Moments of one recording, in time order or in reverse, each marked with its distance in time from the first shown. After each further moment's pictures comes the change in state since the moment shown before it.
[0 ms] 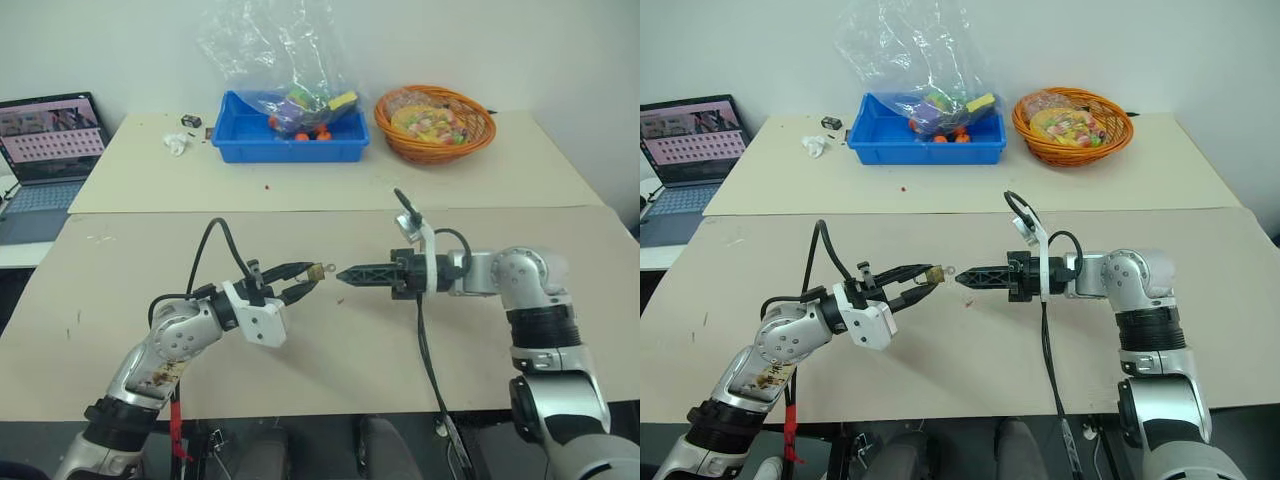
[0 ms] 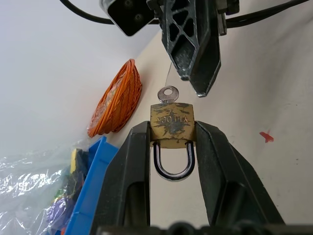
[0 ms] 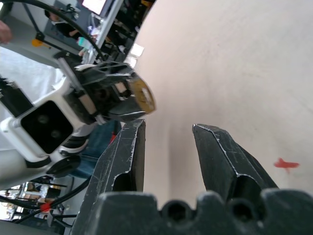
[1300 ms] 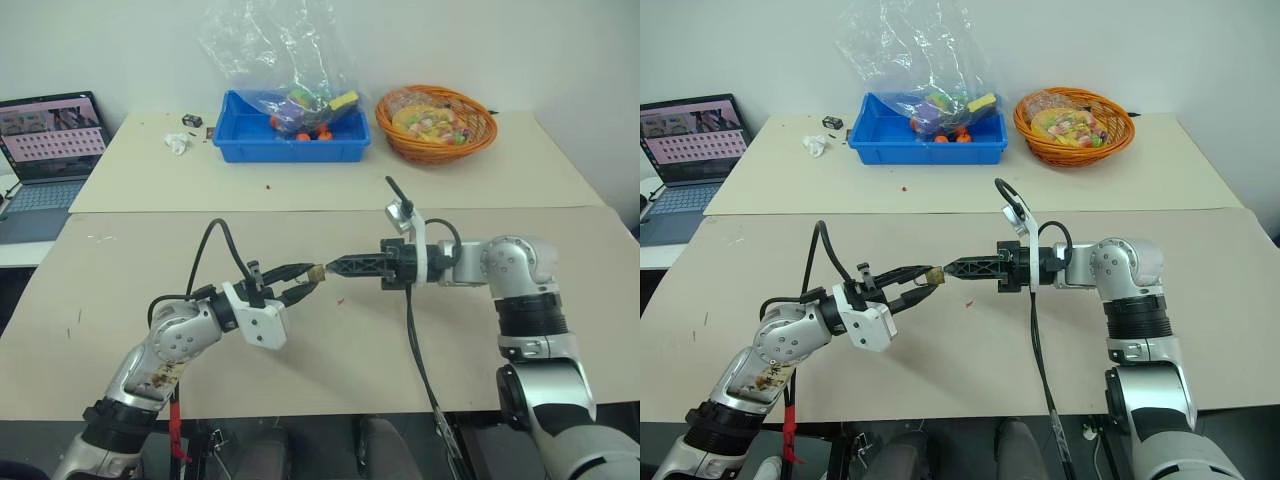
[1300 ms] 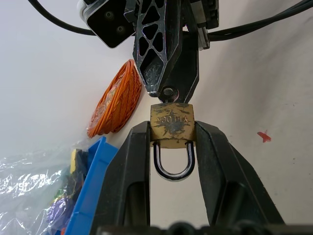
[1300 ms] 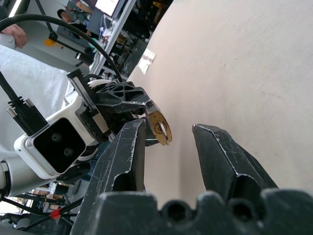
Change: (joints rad) left arm 0.007 0.005 0.000 -0.014 -0.001 0.004 -0.002; right arm -0.064 0.049 -0.013 0.021 0.000 0.018 -0.002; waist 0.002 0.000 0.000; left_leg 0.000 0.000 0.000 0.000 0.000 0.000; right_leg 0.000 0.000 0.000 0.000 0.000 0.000
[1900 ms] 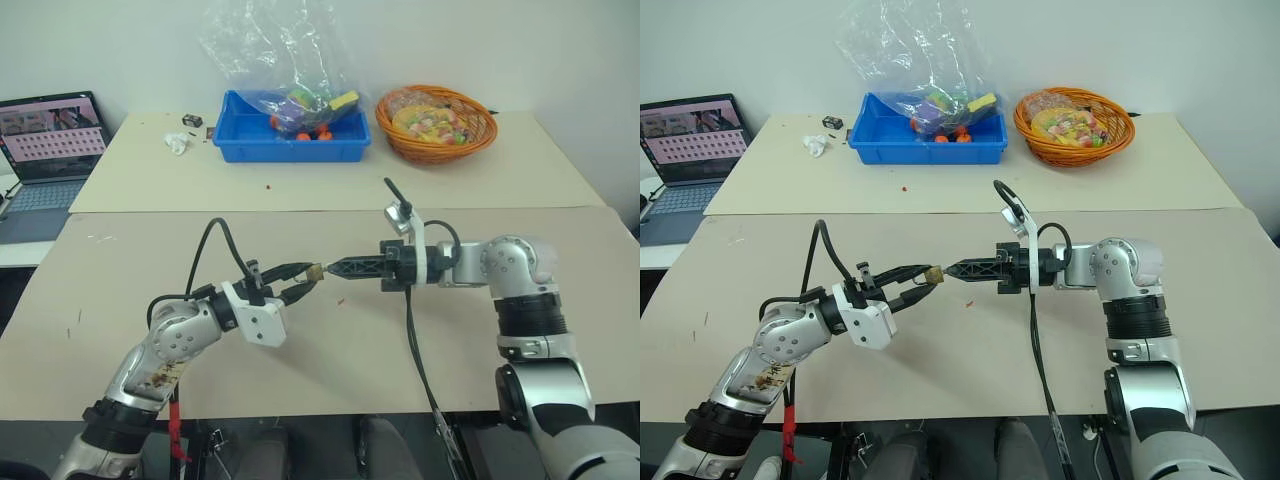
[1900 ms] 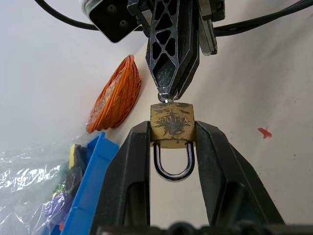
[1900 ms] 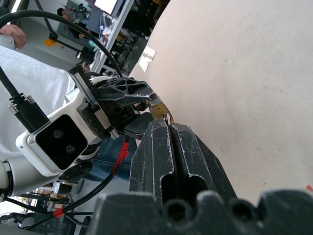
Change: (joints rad) left arm 0.001 0.002 0.002 -0.004 -0.001 0.023 0.000; right arm 0.000 0.014 -0.016 -0.001 0.003 0.035 -0.021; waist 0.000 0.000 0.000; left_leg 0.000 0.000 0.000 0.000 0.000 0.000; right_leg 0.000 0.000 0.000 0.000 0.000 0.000
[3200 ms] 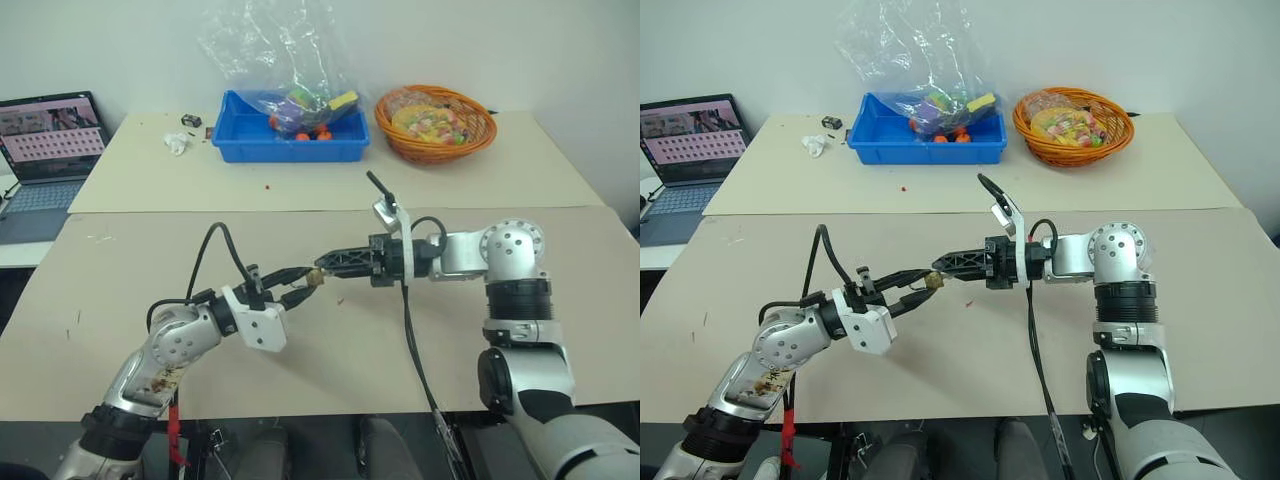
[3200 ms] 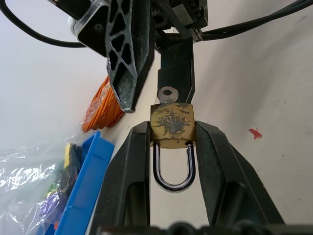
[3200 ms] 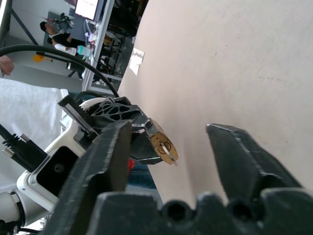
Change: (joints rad) left arm 0.028 0.000 -0.001 -0.027 0.001 0.015 -0.004; right arm -0.085 0.072 -0.115 0.089 0.185 0.183 -0.355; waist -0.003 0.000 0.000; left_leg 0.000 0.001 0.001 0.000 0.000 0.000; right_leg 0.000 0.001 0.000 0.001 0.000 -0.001
